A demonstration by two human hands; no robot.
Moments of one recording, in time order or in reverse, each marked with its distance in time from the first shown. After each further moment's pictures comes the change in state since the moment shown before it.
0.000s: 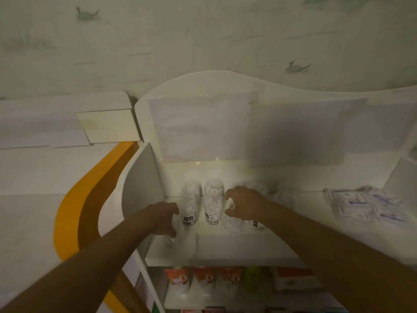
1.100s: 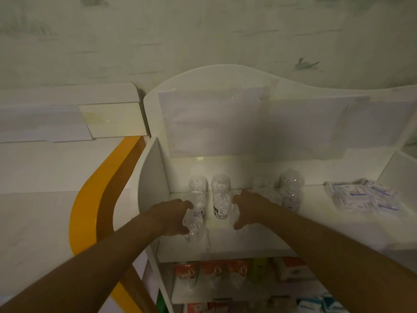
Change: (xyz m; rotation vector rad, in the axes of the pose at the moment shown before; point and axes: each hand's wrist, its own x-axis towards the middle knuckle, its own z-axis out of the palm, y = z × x) left_hand -0.012 -0.014 0.004 0.045 0.068 0.225; right_hand 0.003 -0.026 0.020 -0.155 -0.223 0.171
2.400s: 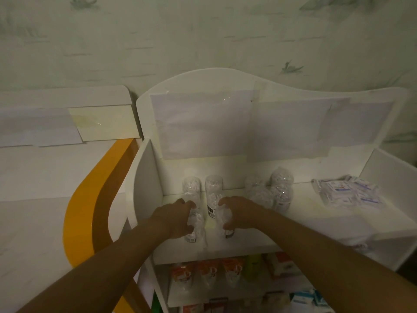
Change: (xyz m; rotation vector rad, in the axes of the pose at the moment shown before) left_hand 0.012 0.011 0.014 0.014 0.064 0.013; right_hand -0.017 -0.014 0.011 0.270 0.065 -0.076
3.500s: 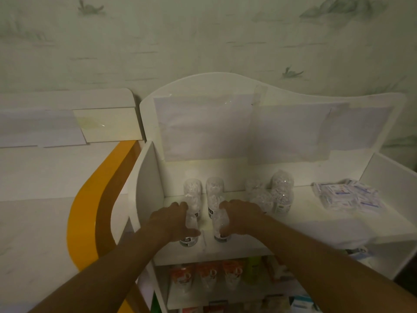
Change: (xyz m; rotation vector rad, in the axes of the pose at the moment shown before) left_hand -0.007 -0.003 0.008 -0.024 0.049 -0.147; right_hand -0.012 -0.018 0.001 -0.263 0.036 0.085
